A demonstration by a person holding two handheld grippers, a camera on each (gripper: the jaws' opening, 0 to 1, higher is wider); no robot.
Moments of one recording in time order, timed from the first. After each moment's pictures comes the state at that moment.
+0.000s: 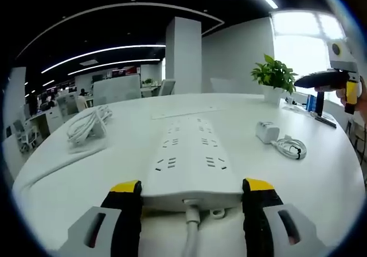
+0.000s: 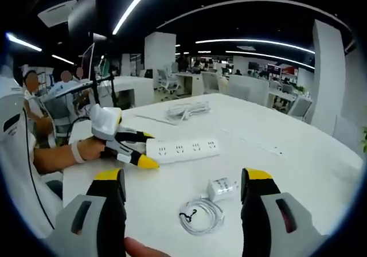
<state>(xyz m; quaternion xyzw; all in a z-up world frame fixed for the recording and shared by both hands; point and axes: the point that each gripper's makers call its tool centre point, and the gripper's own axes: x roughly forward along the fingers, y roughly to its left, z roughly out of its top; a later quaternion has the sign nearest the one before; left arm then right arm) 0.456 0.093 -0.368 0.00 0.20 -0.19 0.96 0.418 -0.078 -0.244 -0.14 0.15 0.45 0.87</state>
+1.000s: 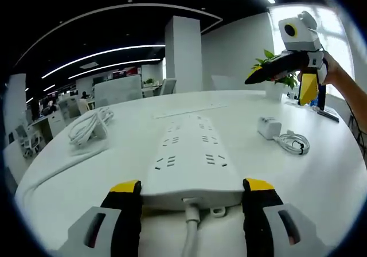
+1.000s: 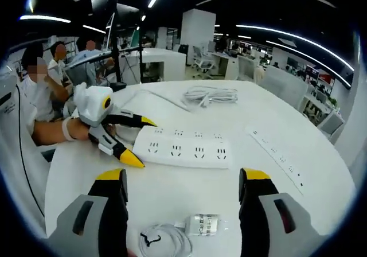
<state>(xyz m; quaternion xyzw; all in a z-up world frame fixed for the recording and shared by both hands) 0.455 0.095 -0.370 0.02 0.20 -0.19 0.96 0.490 -0.027 -0.284 -0.23 0.21 0.55 0.78</state>
